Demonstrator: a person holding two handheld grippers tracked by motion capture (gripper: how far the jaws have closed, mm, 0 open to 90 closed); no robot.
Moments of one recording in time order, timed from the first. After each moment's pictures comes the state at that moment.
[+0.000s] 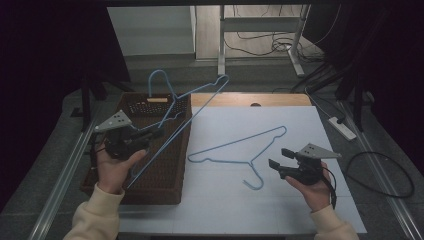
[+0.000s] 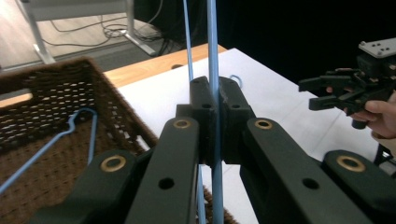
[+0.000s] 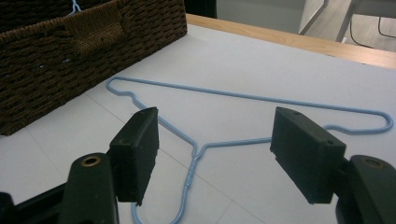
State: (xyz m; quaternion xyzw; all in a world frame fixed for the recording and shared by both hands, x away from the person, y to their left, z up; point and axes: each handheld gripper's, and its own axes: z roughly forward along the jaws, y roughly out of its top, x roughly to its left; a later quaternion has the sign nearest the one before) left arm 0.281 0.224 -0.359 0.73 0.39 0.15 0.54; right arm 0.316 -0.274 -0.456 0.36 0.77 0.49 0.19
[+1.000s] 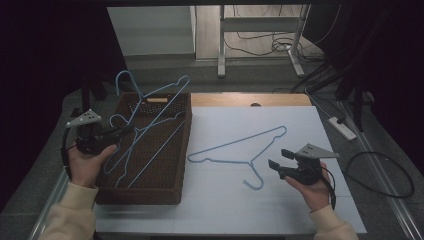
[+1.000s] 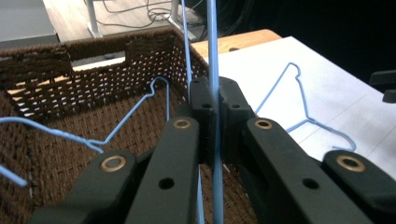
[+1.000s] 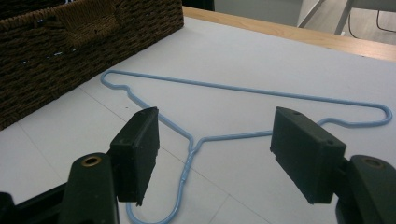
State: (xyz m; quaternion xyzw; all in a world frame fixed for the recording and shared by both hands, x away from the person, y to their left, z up) left arm 0.295 0.296 -0.384 0.72 0.46 0.17 0.49; right arm 0.318 -0.273 -0.460 0.36 0.78 0.48 0.19
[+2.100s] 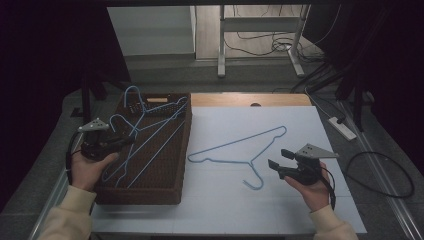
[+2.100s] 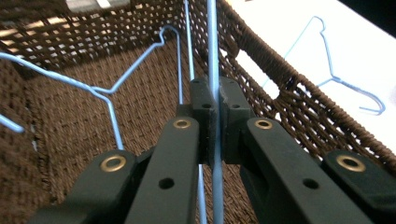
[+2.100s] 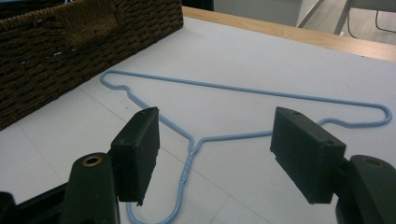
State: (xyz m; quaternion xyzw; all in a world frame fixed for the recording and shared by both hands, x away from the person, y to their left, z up) left arm 0.305 0.299 -0.417 0.75 0.48 0.14 0.43; right arm 0.317 -0.272 -0.460 0.36 0.78 0.48 0.19
